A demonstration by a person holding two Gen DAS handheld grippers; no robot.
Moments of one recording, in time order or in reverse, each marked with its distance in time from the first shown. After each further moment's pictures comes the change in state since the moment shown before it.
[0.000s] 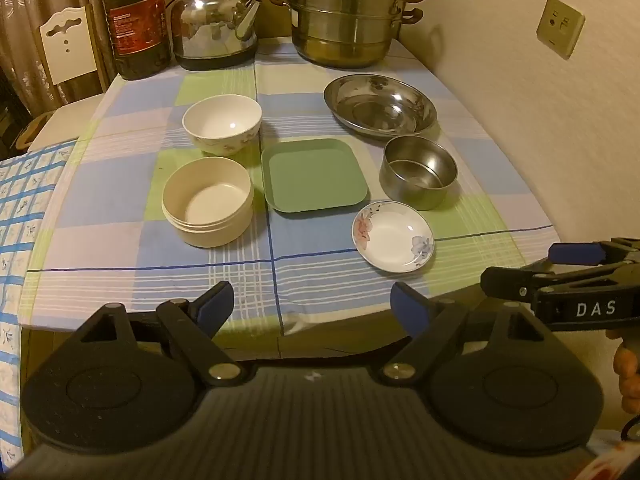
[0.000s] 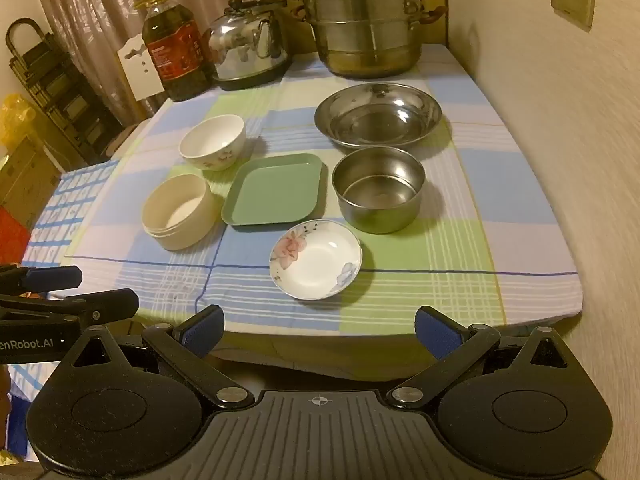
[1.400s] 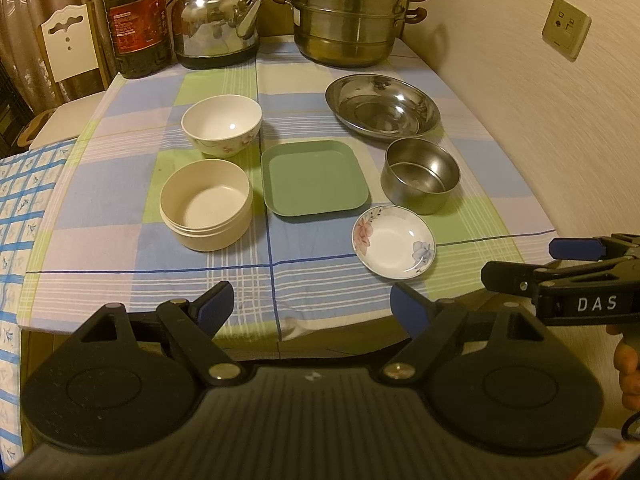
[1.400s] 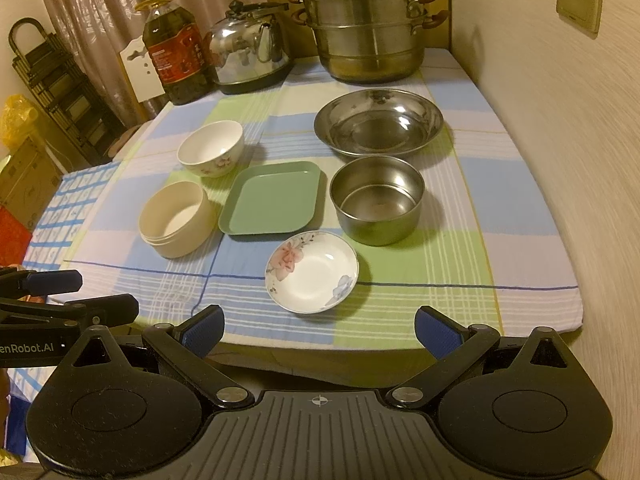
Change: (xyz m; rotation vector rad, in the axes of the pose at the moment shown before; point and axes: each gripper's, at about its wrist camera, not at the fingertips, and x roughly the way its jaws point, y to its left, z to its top) left arm 0.005 -0.001 0.005 0.002 0.010 0.008; right arm 0.002 -0.002 0.009 -0.005 0.003 0.004
